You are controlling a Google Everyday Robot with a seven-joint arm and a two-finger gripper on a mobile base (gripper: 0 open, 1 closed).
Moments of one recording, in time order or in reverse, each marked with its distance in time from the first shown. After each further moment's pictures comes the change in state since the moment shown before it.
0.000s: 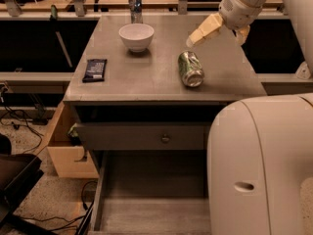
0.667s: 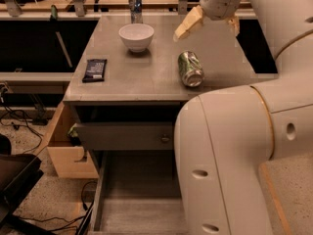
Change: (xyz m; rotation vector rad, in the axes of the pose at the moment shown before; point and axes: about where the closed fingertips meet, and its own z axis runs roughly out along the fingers) arm -0.026 0.024 0.000 0.172 0.076 0.101
